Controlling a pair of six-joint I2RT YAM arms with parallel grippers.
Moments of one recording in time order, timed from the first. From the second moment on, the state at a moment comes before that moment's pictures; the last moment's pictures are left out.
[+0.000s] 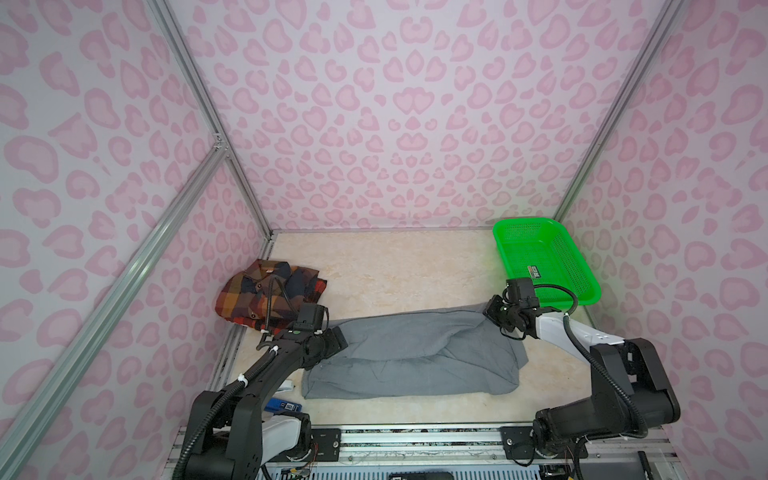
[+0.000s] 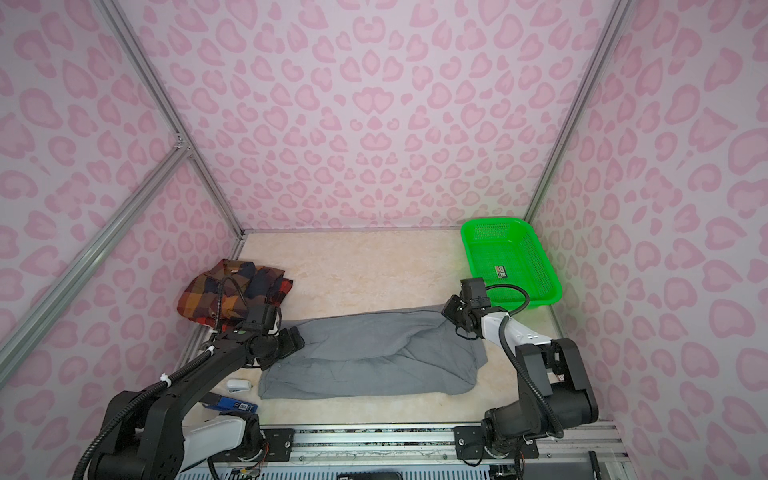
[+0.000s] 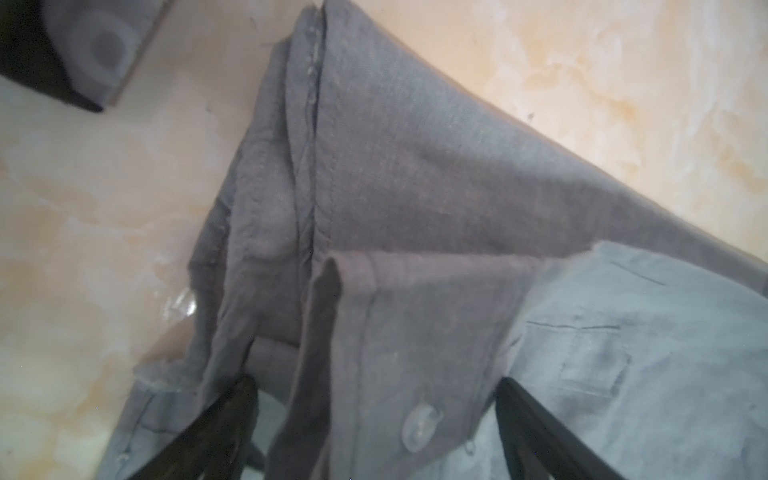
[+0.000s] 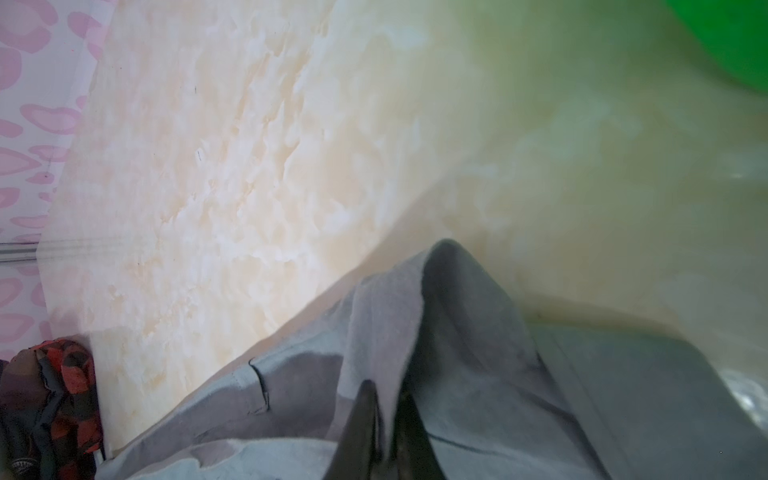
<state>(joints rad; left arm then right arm) -0.15 1.21 0.55 -0.53 0.07 -0.65 0.15 1.44 0.69 -0.18 -0.15 0.79</state>
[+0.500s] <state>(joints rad) -0.15 1.23 0.56 -0.53 0.07 -0.65 0.09 1.47 0.66 -0.21 -0.15 0.75</state>
